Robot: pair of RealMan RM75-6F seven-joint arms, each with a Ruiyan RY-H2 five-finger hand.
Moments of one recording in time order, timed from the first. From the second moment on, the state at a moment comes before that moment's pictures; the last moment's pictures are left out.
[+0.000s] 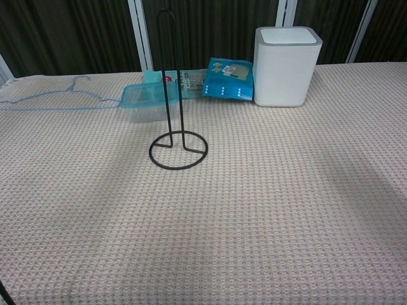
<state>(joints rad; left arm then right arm) -0.65 -1.31 -0.49 -1.73 1.29 1.24 -0.86 0.07 -1.00 -0.13 -1.69 -1.77 1.47 0.10</state>
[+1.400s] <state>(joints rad) -0.78 -1.43 -0.48 -1.72 1.15 1.12 -0.52 0.06 -0.98 -0.12 -1.69 -1.76 1.48 0.13</state>
